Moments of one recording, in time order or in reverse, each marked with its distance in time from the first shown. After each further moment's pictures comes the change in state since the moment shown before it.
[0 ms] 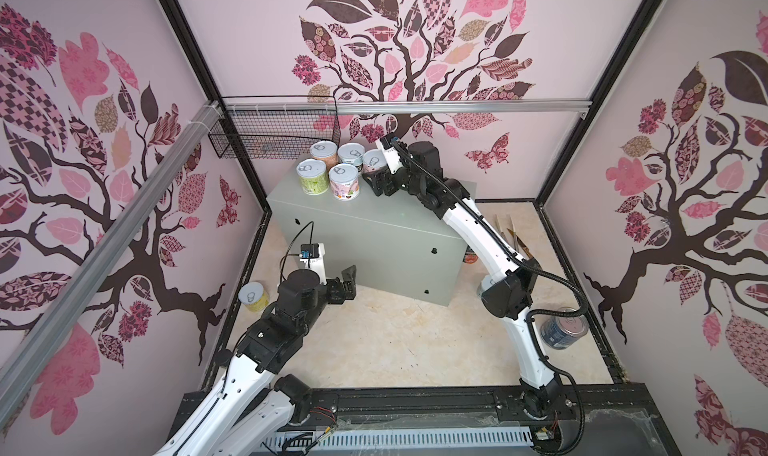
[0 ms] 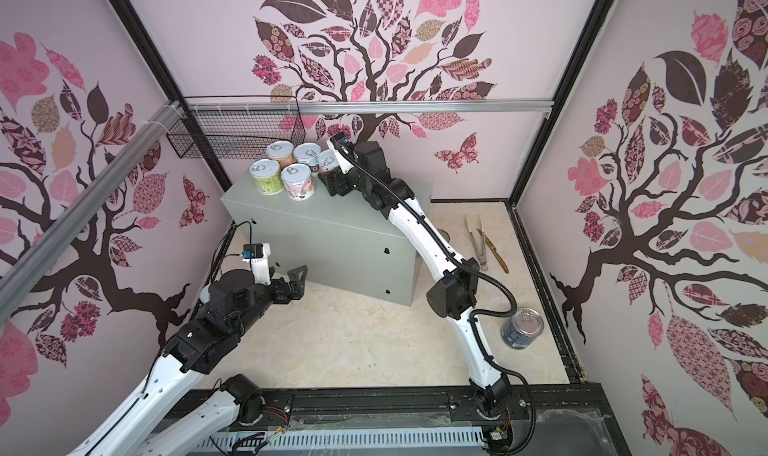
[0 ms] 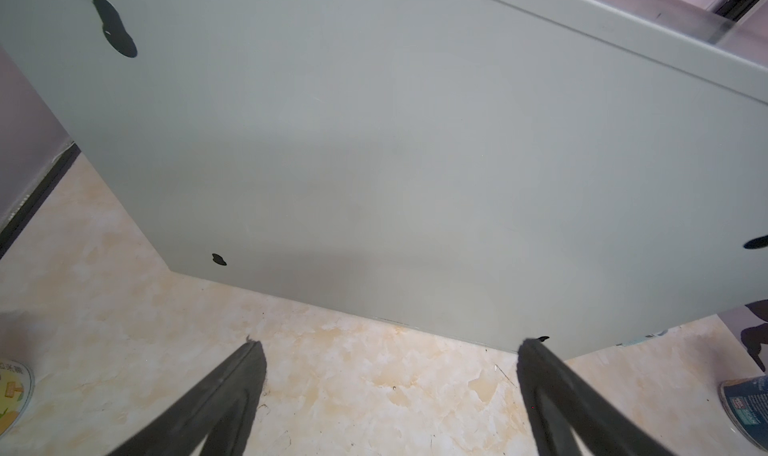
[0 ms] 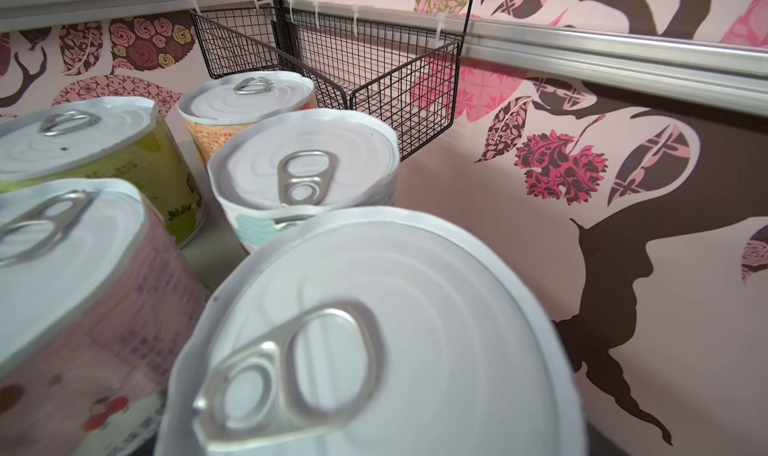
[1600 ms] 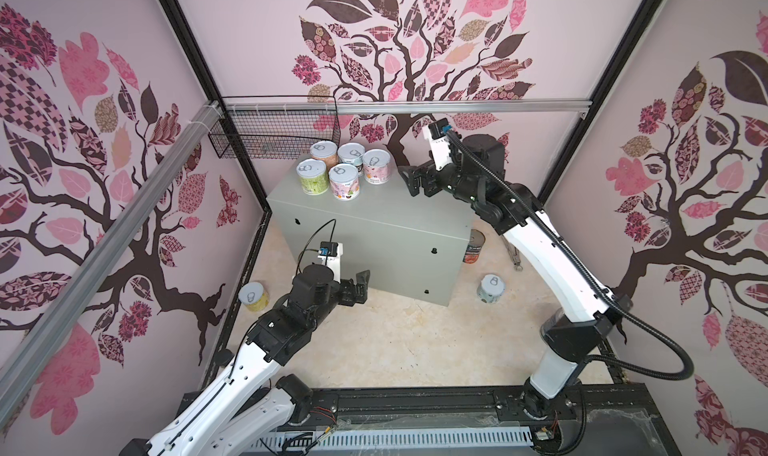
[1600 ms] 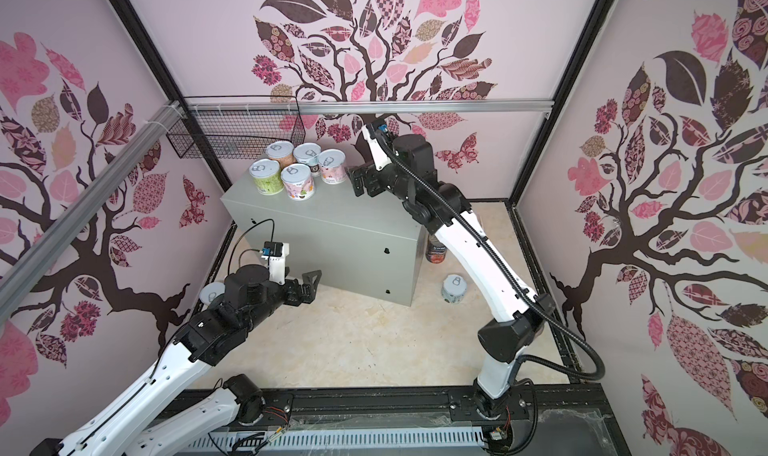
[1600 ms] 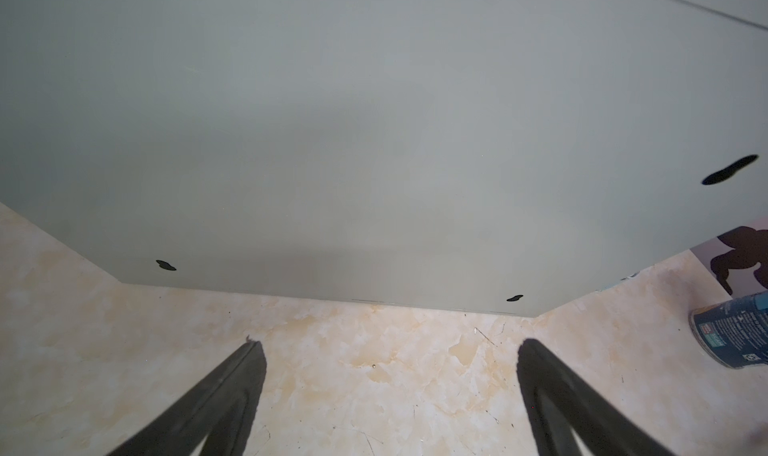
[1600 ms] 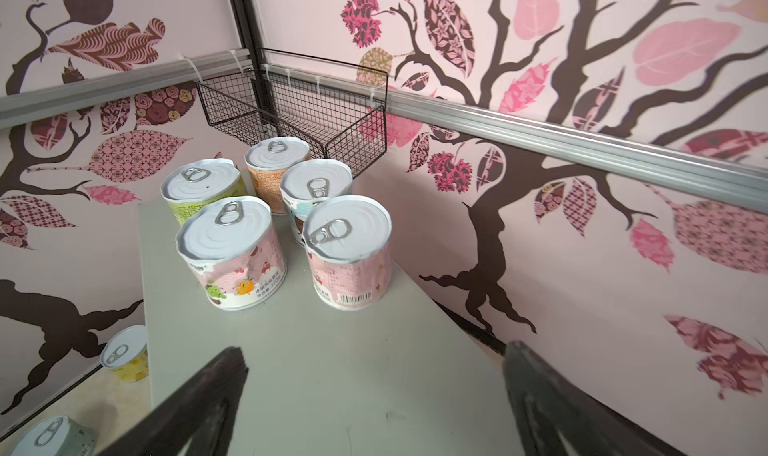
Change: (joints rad) left arm -0.099 0.093 0.048 -0.023 0.027 0.039; right arm 0.000 -0.620 -0.527 -0.052 0.192 0.055
